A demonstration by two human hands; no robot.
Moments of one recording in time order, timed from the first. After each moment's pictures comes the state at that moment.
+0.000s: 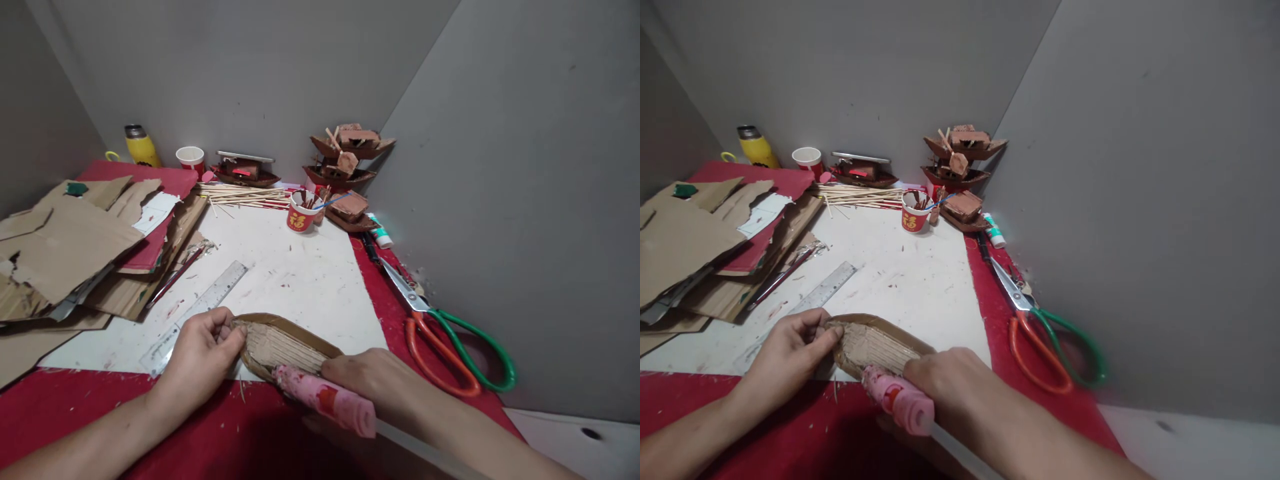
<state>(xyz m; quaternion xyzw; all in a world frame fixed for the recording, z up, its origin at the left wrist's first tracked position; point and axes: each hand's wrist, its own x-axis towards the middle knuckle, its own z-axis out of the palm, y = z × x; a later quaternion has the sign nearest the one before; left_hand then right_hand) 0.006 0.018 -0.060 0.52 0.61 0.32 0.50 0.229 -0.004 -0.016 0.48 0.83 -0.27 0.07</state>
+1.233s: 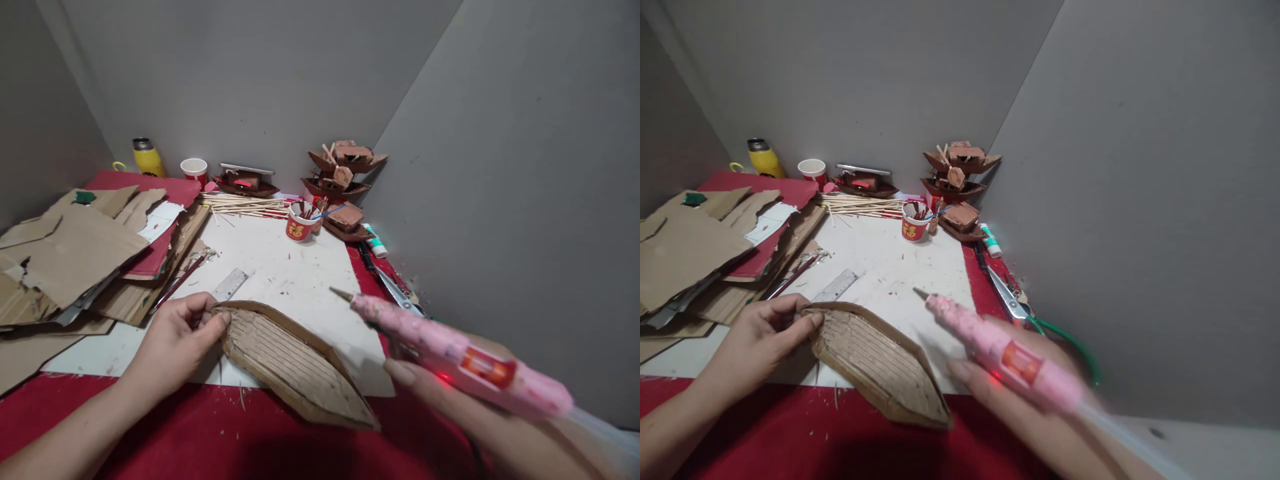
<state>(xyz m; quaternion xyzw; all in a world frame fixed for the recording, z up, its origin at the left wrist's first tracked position) -0.024 0.031 -0.035 0.61 0.56 0.35 0.43 0.275 -0.005 0.006 0.53 0.71 -0.34 -0.32</state>
